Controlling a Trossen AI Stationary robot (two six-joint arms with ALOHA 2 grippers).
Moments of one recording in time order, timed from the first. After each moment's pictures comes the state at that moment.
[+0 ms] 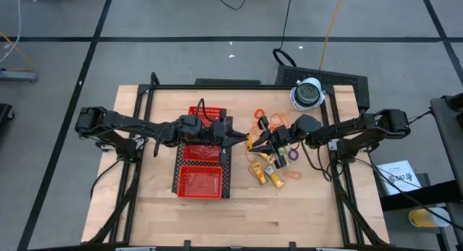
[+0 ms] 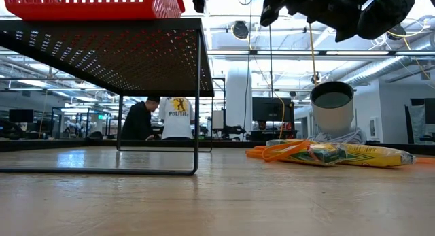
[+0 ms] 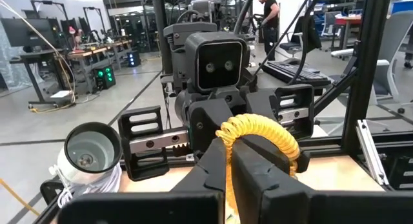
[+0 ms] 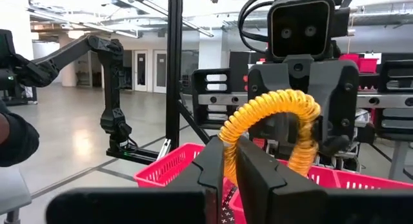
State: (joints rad) left arm -0.05 1.51 1.01 0.50 -0.03 0.10; right arm -0.05 1.38 0.59 1.06 -0.44 0.04
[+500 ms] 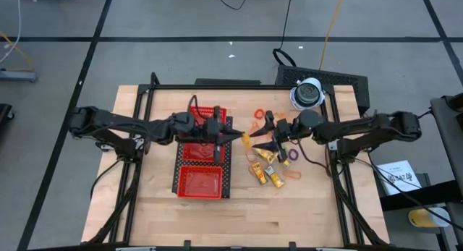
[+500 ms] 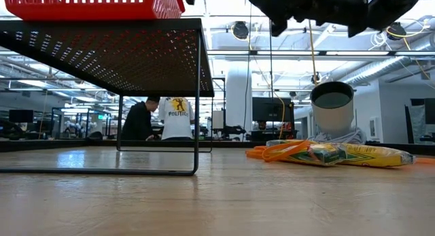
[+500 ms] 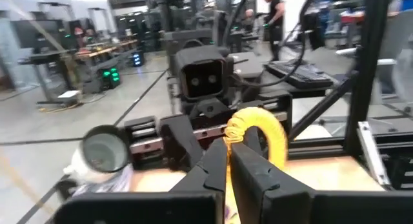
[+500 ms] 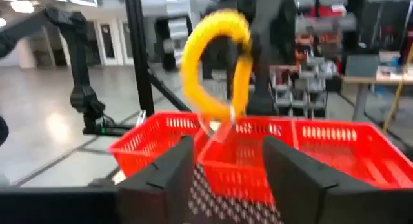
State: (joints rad) left arm -0.05 1.40 1.01 0.39 -0.07 0.11; right arm -0.11 1.20 0.59 0.69 -0.37 0.06
